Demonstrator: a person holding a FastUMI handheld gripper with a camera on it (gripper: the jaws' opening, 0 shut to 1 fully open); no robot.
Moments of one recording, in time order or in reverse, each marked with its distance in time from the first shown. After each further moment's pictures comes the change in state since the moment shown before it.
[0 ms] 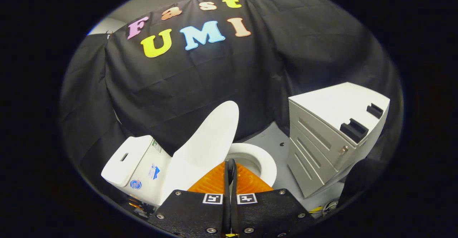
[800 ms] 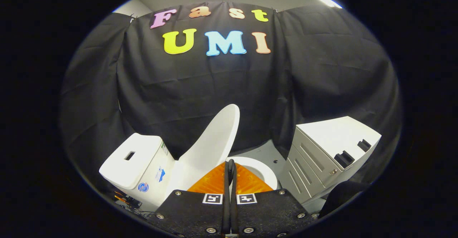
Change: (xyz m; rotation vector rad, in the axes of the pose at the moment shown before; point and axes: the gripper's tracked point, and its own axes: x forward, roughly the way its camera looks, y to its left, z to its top) arm -0.031 0.087 0.048 -0.160 -0.084 -0.028
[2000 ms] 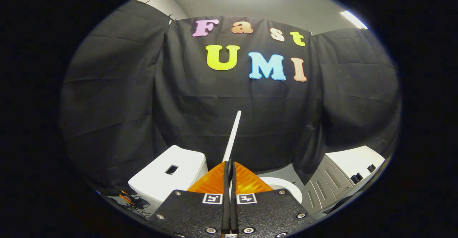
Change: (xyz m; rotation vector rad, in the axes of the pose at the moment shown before) arm -0.039 0.168 0.050 -0.148 -0.160 0.194
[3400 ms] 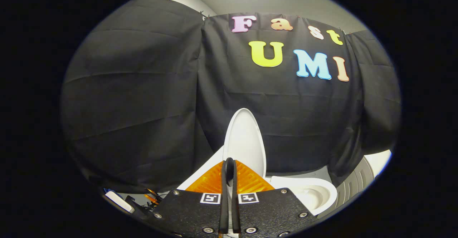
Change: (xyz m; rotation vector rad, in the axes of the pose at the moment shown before) arm 0.006 0.150 -0.007 -0.001 0.011 0.296
